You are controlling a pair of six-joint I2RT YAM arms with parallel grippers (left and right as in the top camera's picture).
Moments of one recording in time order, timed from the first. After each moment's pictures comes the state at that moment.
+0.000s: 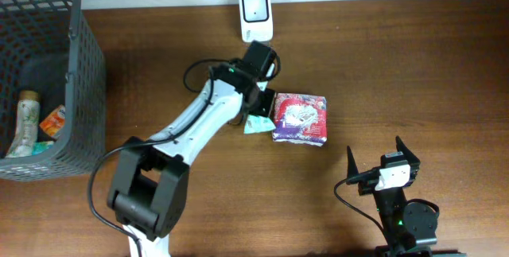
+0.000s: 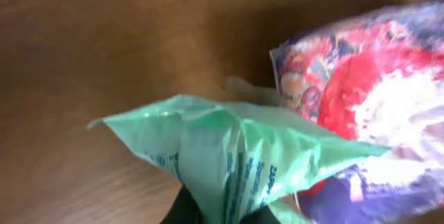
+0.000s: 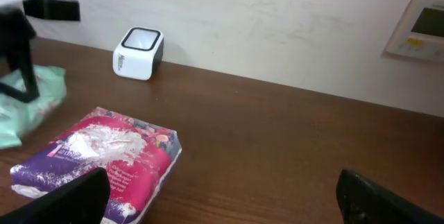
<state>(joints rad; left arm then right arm) -0.55 1.99 1.57 -0.80 0.00 -0.20 0.06 0.01 0.01 -0.07 -0.05 -0.15</state>
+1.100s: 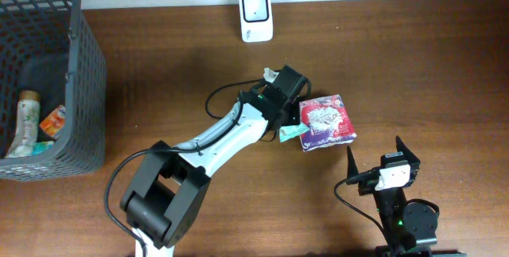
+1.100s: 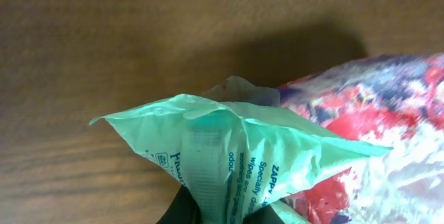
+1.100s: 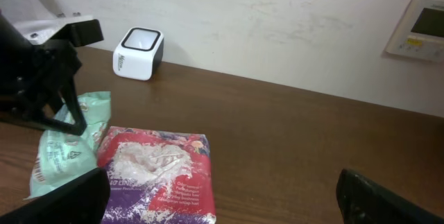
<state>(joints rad) -0.71 2.00 1.45 -0.53 -0.06 -0.66 0.06 0.01 0.01 -0.07 -0.05 -0.15</state>
